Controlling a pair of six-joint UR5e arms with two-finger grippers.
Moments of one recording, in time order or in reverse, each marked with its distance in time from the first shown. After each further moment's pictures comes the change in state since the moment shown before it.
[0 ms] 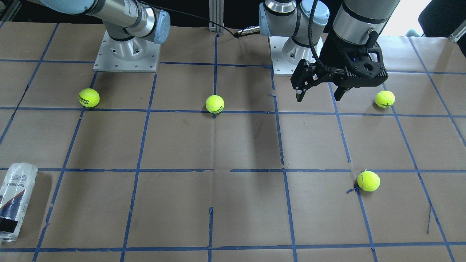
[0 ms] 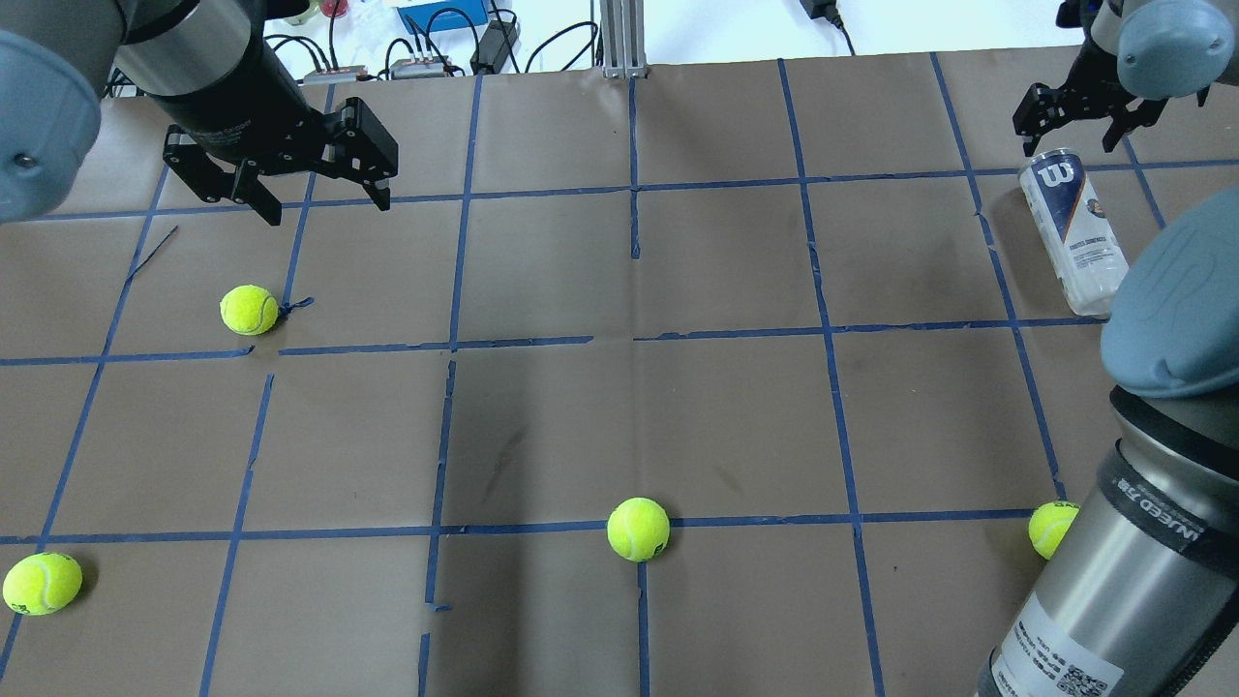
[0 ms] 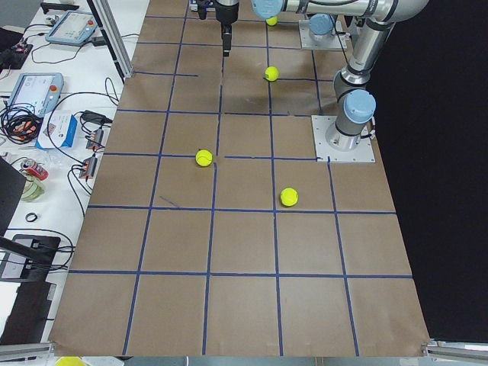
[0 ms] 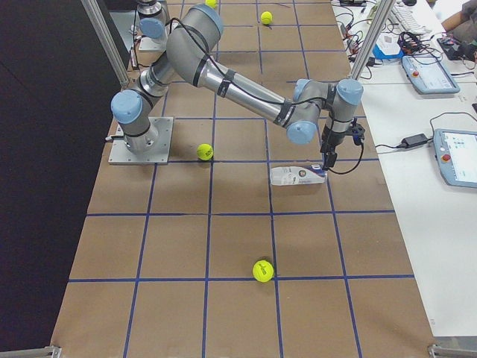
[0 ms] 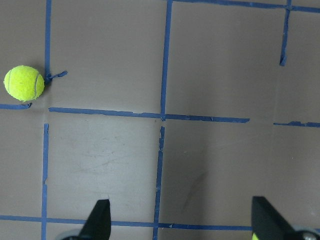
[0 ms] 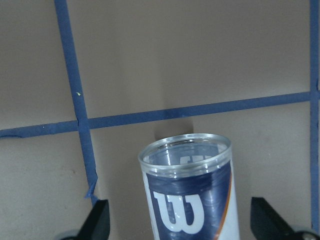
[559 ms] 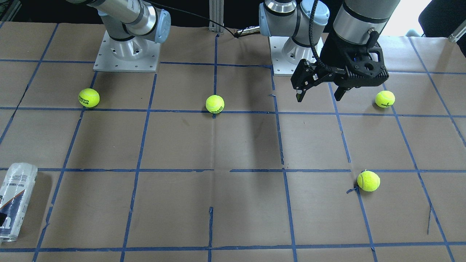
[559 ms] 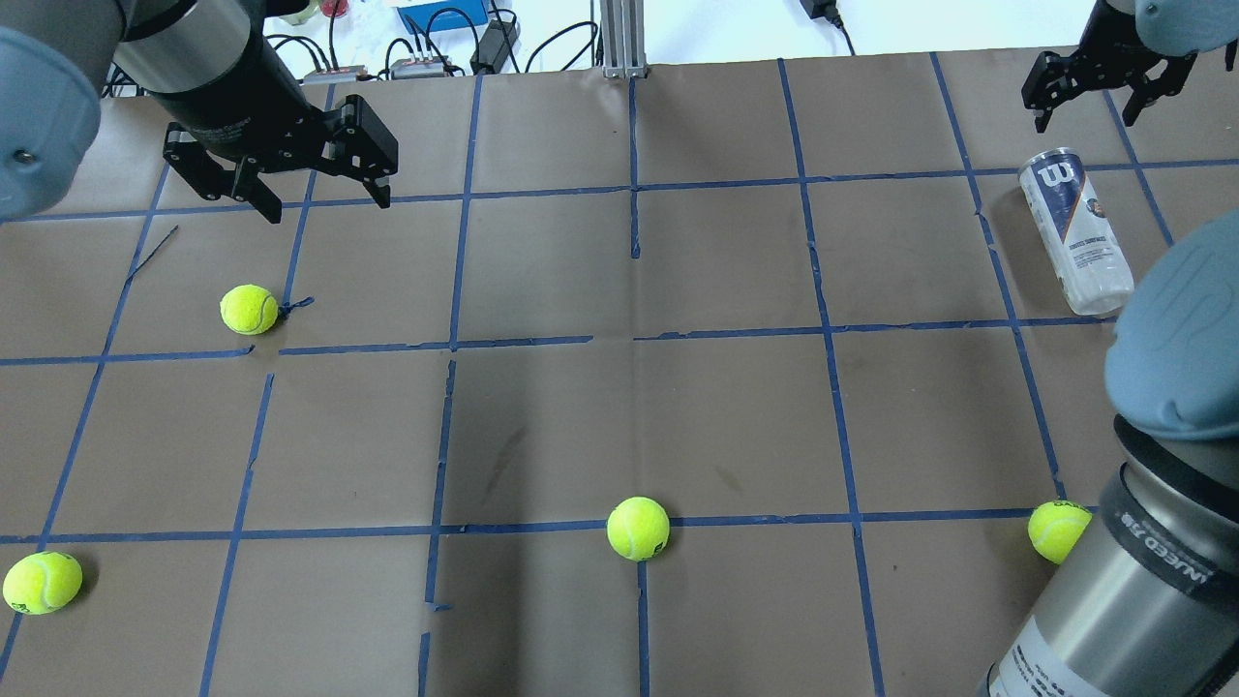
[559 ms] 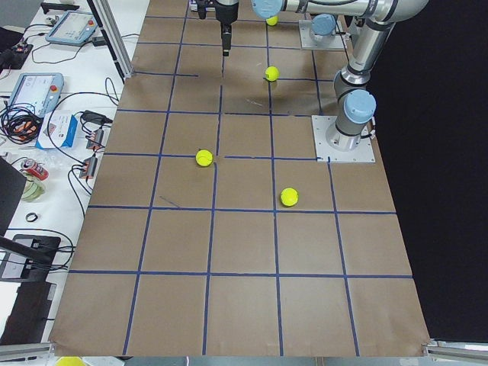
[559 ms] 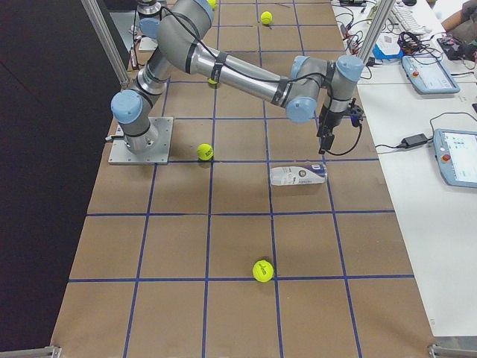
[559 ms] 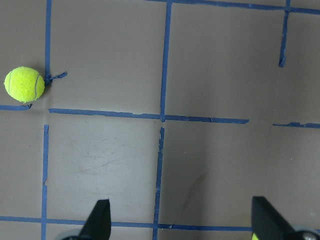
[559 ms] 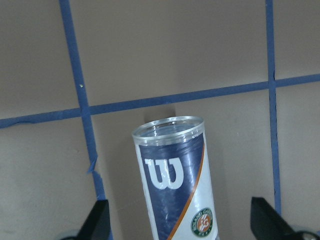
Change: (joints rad) left arm 0.001 -0.001 0.003 0.000 -0.001 0.000; right arm 0.014 -0.054 -0.032 0.060 -0.063 0.032
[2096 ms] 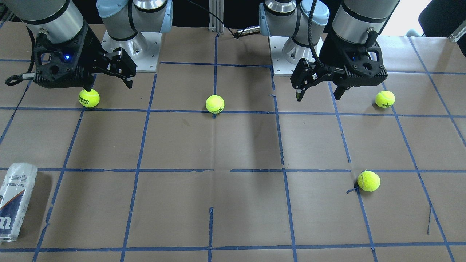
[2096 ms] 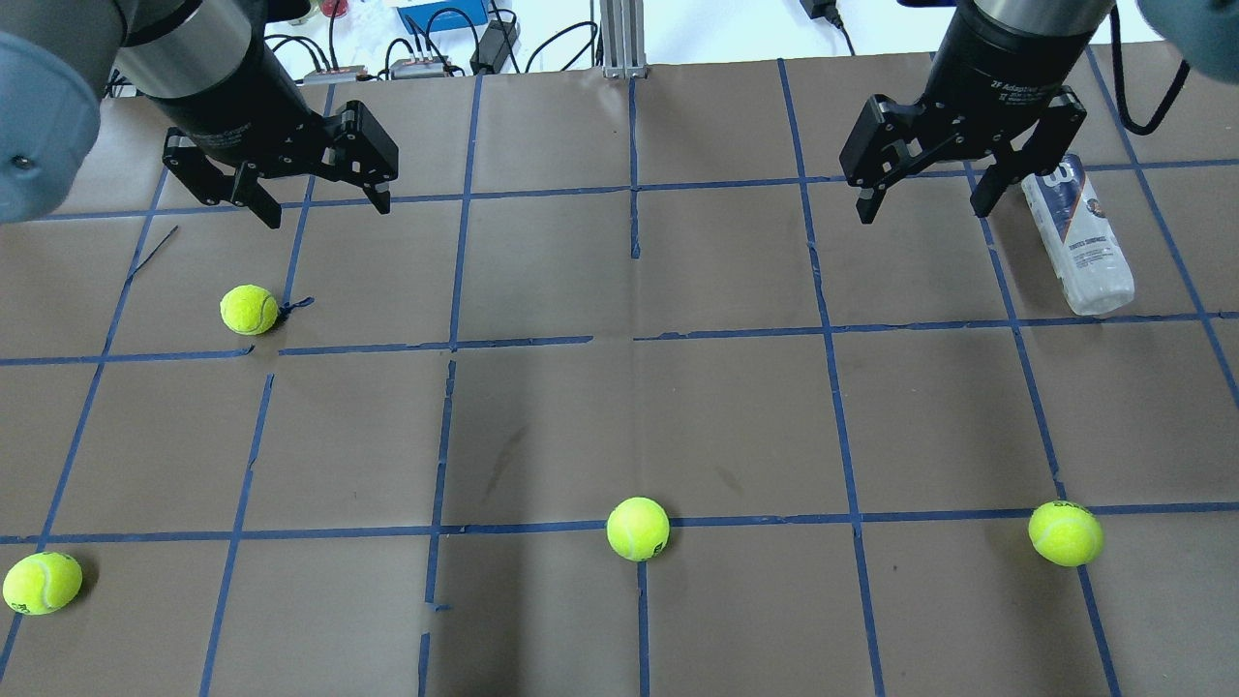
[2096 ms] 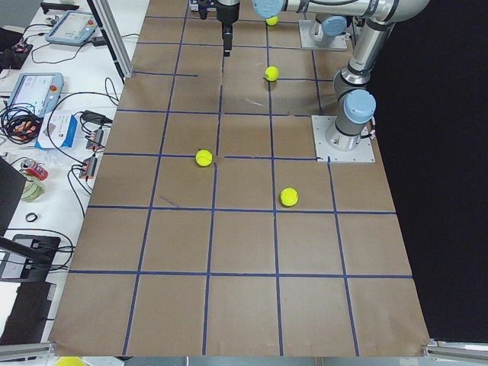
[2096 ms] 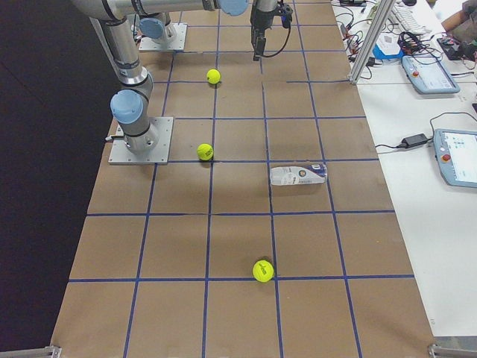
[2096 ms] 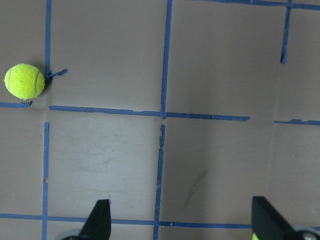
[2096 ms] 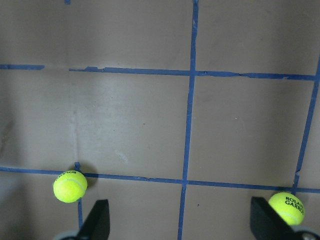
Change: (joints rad) left arm -0.002 0.003 -0.005 -0.004 0.003 0.000; right arm 0.334 -0.612 0.285 0.492 0.268 0.164
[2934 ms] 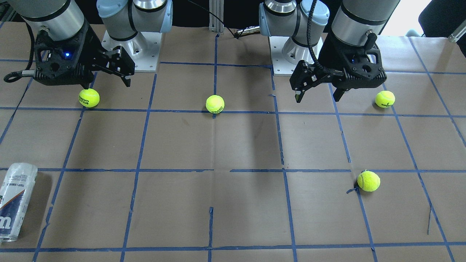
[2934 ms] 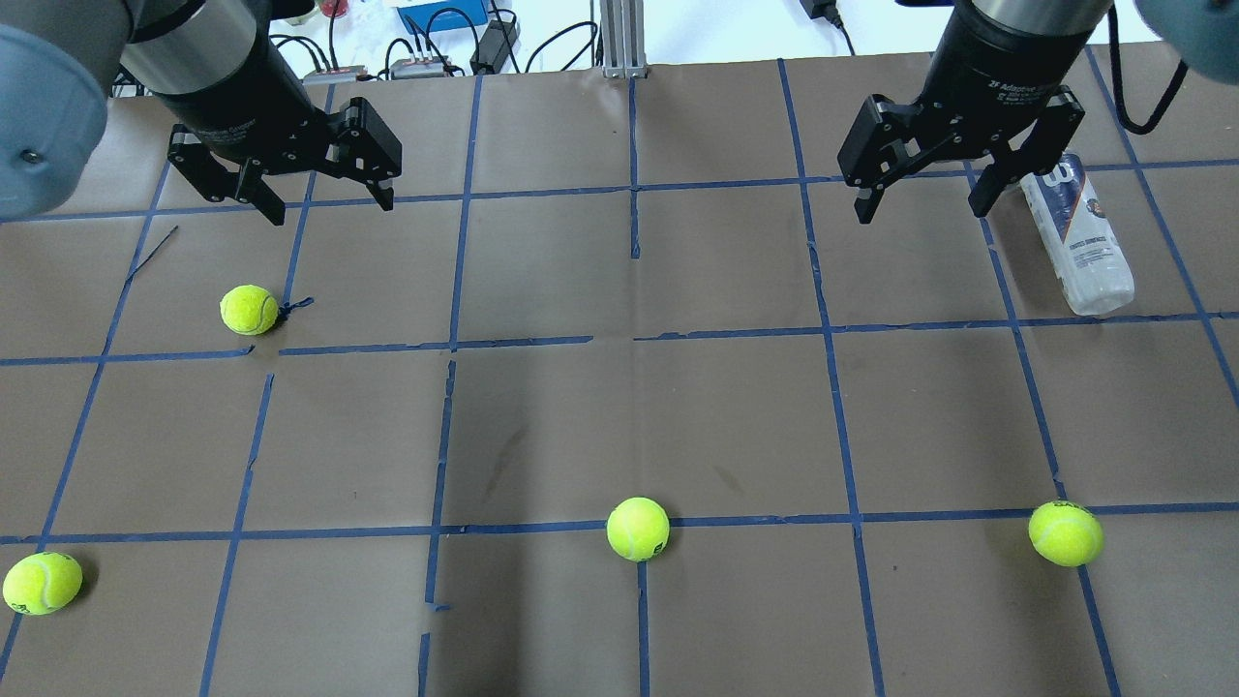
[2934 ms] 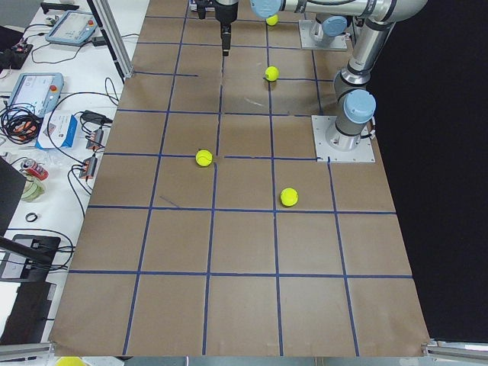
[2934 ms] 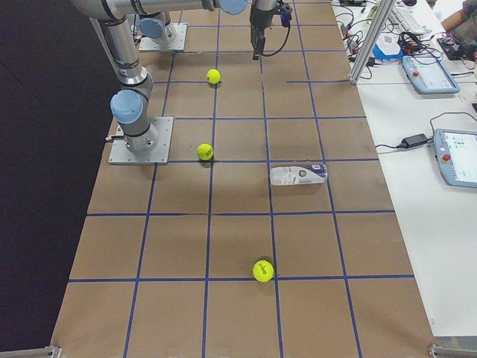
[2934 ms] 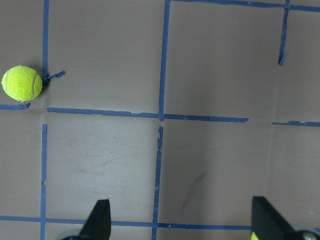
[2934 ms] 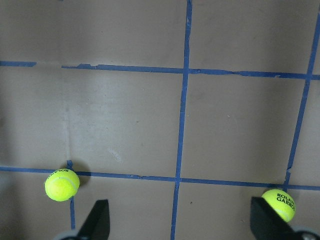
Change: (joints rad) left arm -0.002 -0.008 0.005 0.000 0.001 -0.001; right arm 0.005 -0.015 0.014 0.003 -0.033 0.005
